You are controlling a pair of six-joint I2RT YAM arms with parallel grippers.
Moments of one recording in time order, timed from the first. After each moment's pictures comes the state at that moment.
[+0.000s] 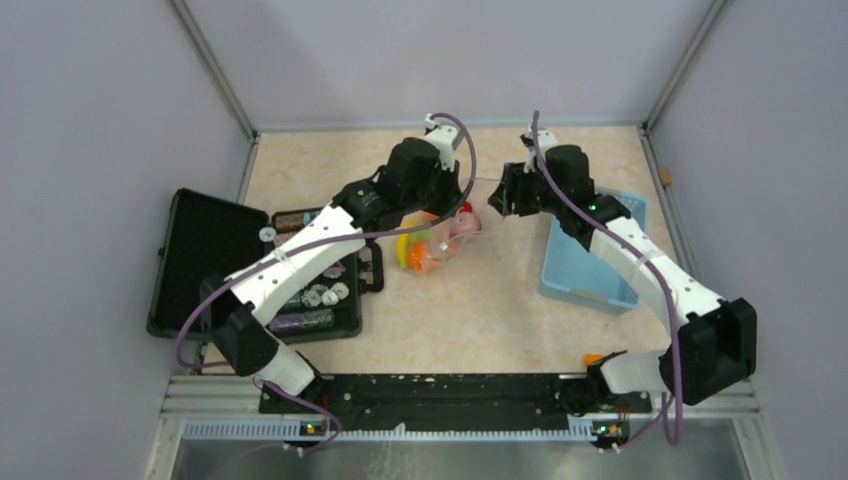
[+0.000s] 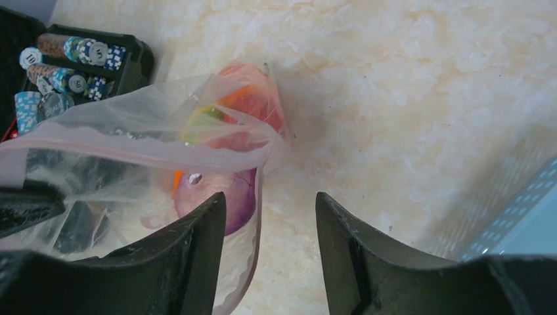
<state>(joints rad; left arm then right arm) -0.78 1.54 1.52 -0.48 -0.02 -0.35 0.42 1.31 1.12 -0.32 -0.19 0.26</state>
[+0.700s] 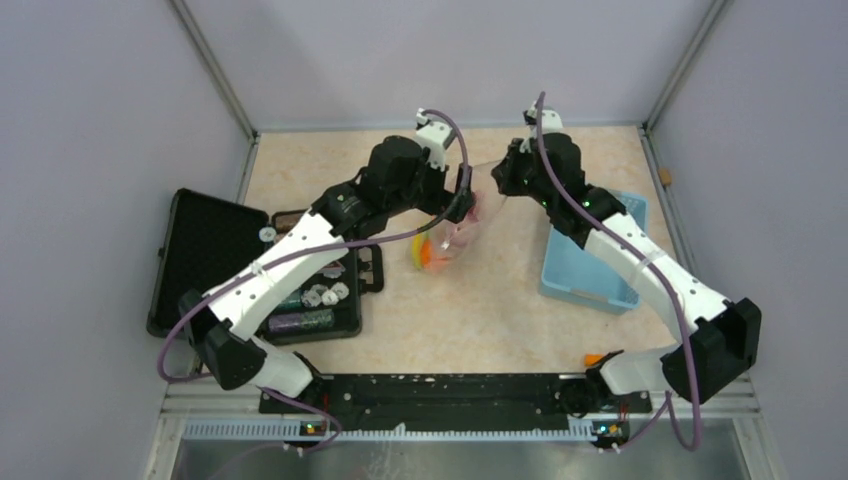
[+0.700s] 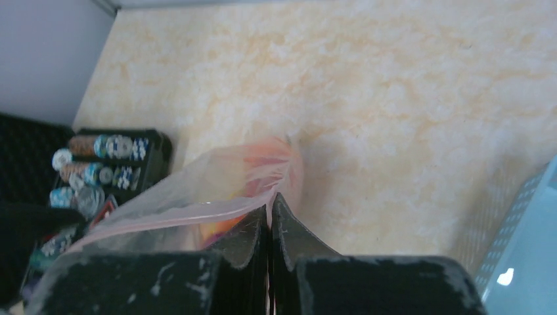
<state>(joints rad) -0.78 1.46 1.52 -0.49 -0.01 -0.24 0.53 1.33 1.23 -0.28 0.06 0.40</state>
